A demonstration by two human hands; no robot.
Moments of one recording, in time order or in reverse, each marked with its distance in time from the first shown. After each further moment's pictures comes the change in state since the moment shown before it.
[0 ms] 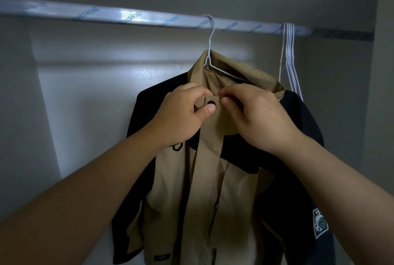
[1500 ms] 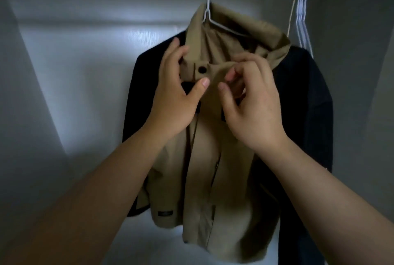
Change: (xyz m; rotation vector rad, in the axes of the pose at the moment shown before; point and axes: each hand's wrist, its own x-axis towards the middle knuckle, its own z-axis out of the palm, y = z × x) left_hand -0.039 -0.002 0.040 -0.316 0.267 -0.199; right_hand -0.050 -0.012 0.033 0.119 0.285 0.070
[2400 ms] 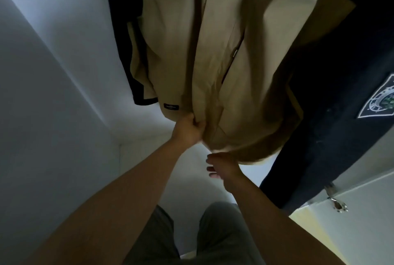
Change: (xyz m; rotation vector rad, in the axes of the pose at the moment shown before) left_hand -0.306 -0.159 0.098 0.096 -0.457 -1.067; right_hand -0.388 0.032 0.088 0.488 -0.812 1.959
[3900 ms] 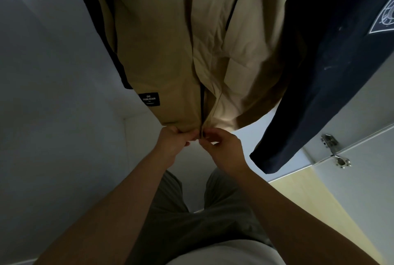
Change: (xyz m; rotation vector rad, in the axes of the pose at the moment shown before) left_hand -0.098 -0.077 -0.004 -0.511 -0.077 -0.351; right_hand -0.047 0.065 0.011 -0.388 0.177 -0.651
